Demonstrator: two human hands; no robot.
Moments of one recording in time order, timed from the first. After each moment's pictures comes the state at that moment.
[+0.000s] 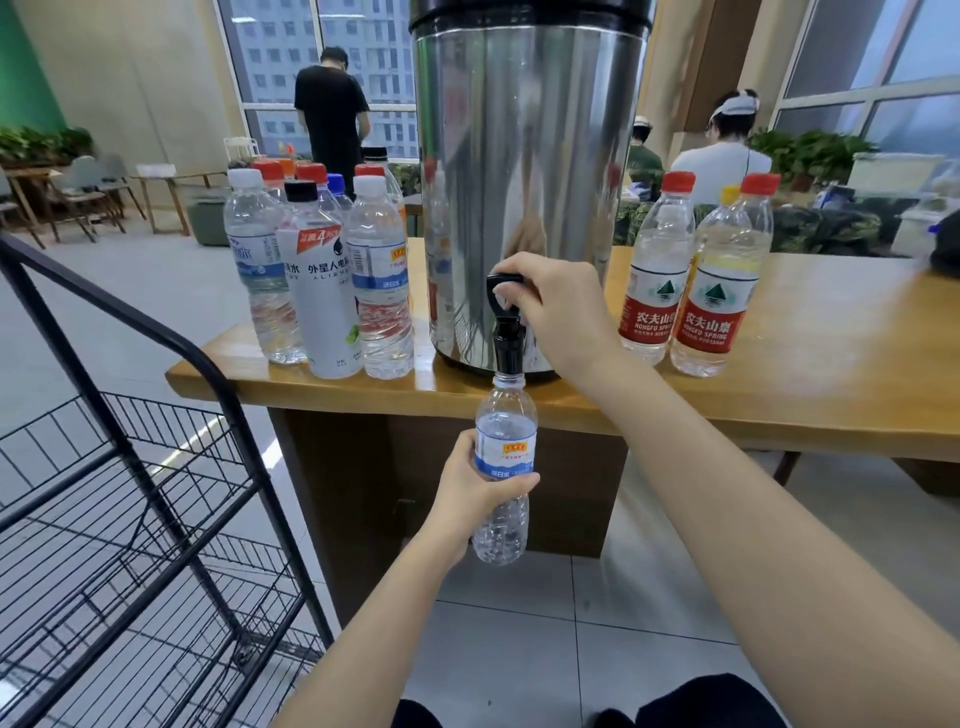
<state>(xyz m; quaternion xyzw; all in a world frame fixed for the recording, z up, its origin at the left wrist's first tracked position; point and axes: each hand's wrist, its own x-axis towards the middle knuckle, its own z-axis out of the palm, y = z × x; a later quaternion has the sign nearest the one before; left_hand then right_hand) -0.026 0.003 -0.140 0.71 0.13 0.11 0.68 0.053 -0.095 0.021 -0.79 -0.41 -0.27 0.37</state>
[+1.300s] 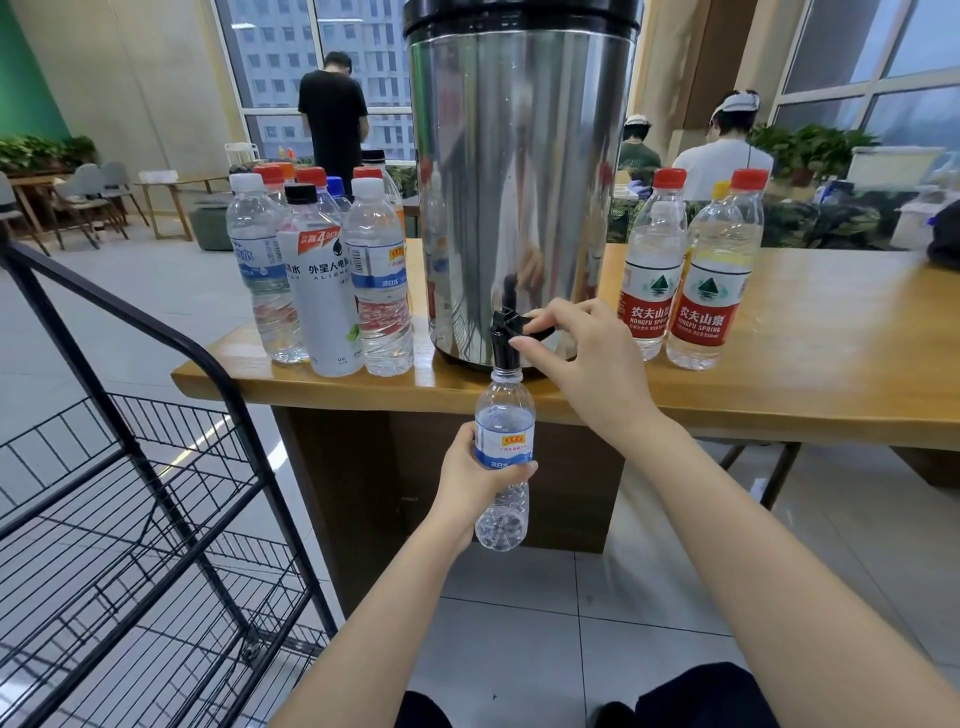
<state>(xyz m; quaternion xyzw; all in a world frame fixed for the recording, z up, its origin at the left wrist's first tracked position) -0.022 -0.004 -0.133 0.71 0.16 0.13 0.67 0.037 -0.132 -0.023 -0.81 -0.36 -0.29 0.36</state>
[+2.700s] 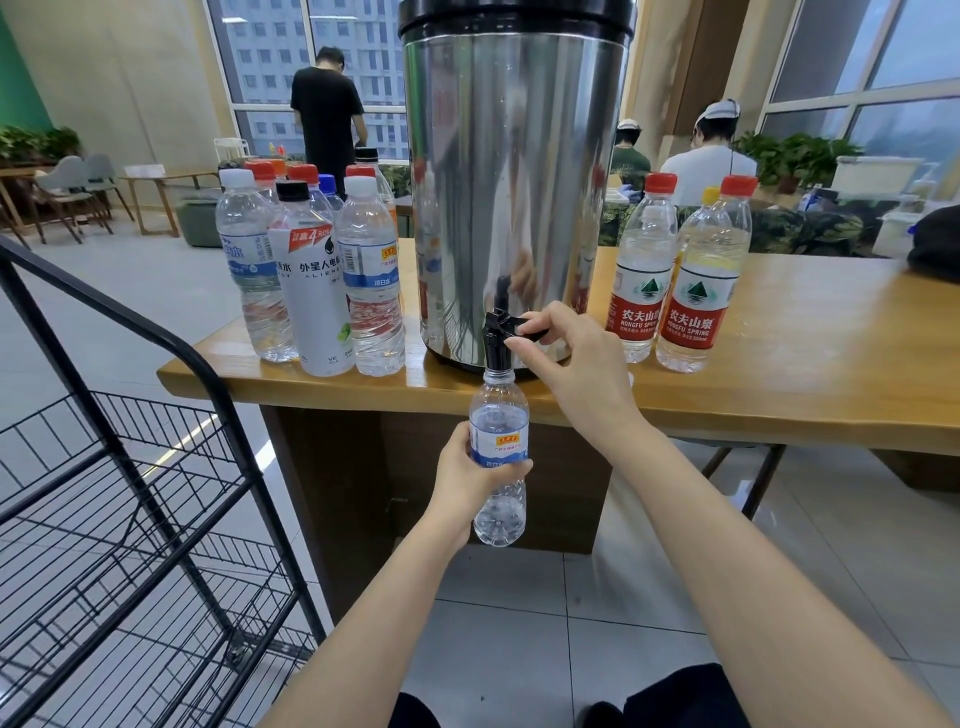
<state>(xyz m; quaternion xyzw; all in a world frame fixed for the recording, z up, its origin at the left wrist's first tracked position) -0.015 -0.007 -0.135 0.71 0.16 0.13 0.68 0.041 -0.131 -0.031 -0.79 -0.37 -0.27 0.41</state>
